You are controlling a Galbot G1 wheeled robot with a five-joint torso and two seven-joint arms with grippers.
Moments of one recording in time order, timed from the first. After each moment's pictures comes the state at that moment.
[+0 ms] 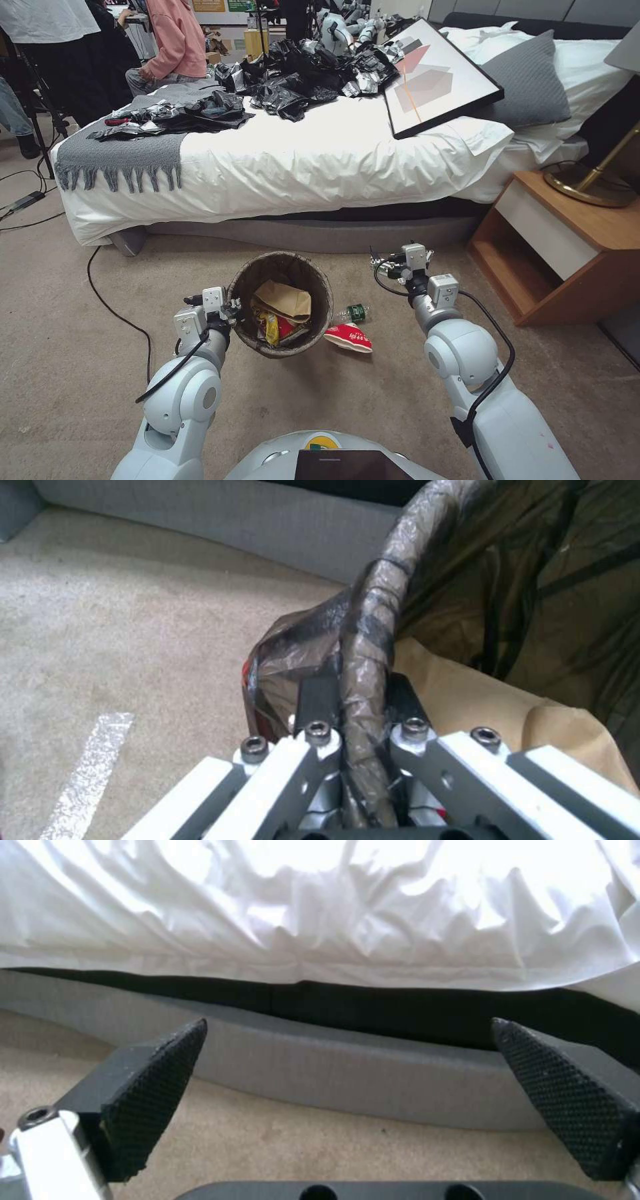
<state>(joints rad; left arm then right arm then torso) 1.50 -1.45 -0.48 -2.33 -0.45 0.74 -0.38 -1.27 1.22 0.40 2.19 0.23 -0.49 0.16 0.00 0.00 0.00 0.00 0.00</state>
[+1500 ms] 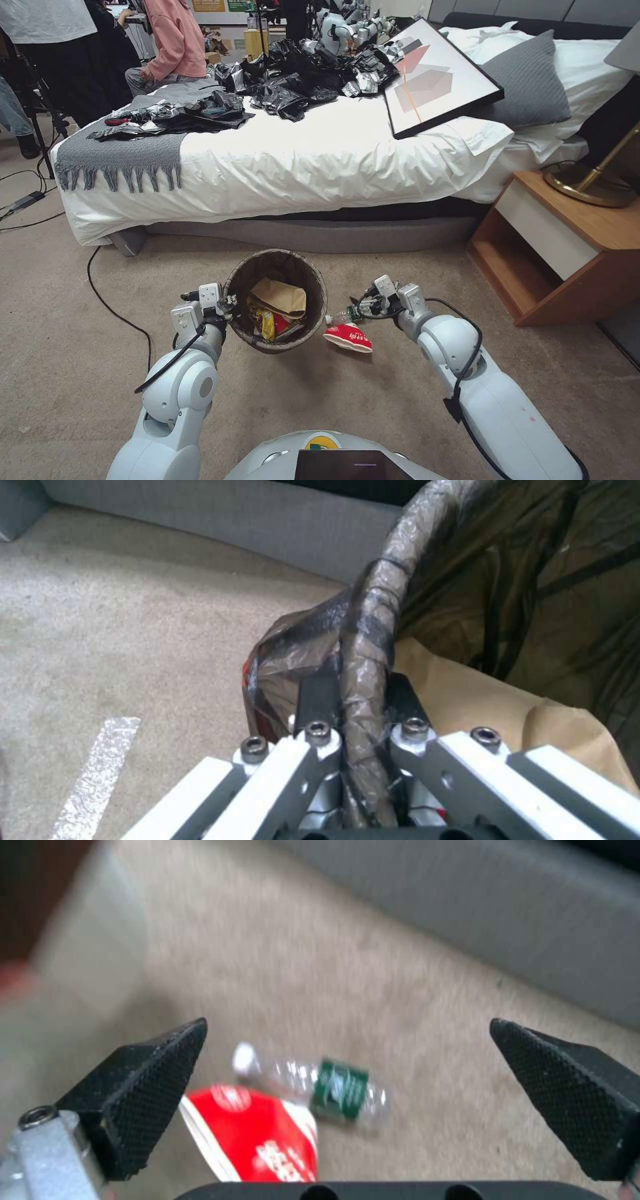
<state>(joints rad) 1.46 -1.43 -0.51 -2.29 -0.48 0.74 -0.38 -1.19 1.11 0.31 1.97 0.12 -0.74 -0.22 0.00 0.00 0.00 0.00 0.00</state>
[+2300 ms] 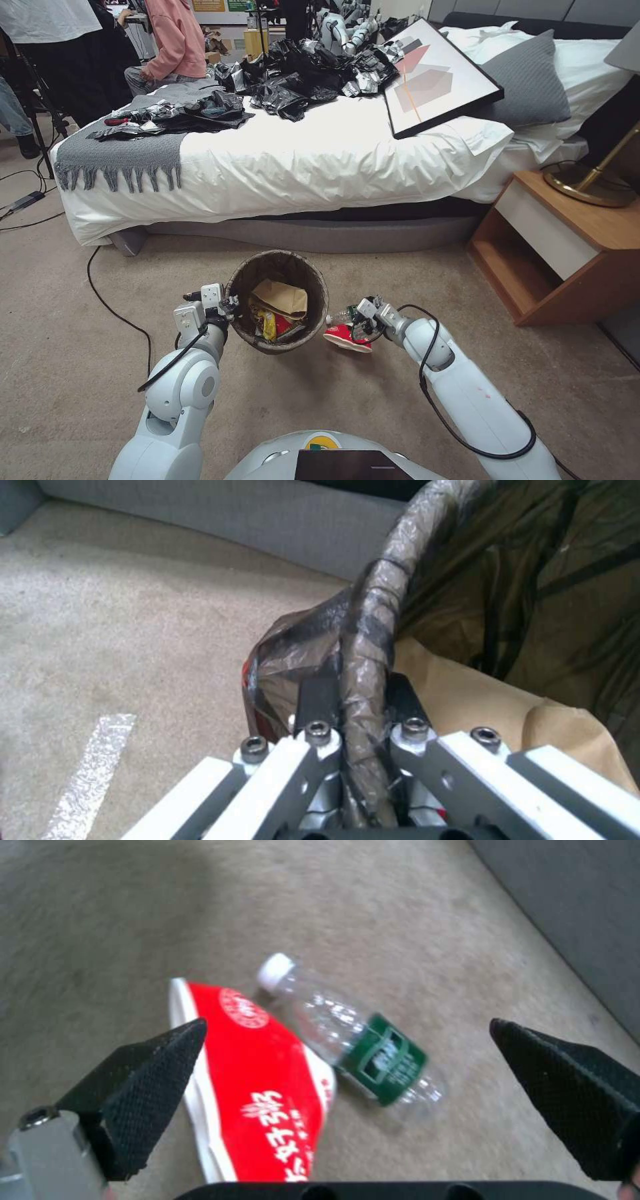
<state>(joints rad) 1.46 -1.43 -0.50 -2.28 -0.48 0.74 -0.38 -1.10 1.12 0.20 1.69 -0.26 -0.47 -0.54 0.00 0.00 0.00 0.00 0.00</state>
